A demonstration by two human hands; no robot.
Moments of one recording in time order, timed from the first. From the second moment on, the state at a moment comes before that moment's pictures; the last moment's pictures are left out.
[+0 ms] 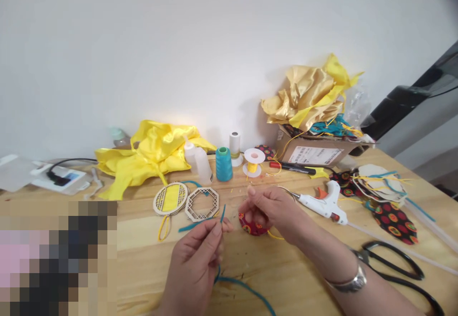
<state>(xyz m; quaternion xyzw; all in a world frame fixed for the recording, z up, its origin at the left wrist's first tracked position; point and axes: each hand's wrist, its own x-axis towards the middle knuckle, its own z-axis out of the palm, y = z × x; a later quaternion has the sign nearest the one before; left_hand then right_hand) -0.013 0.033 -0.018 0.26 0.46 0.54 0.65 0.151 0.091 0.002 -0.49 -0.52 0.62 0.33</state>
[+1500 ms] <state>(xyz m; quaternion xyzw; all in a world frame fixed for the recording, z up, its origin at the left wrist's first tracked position) -0.010 0.029 -0.025 0.26 0.47 0.53 0.65 0.134 0.073 0.001 -0.37 -0.64 0.52 0.43</state>
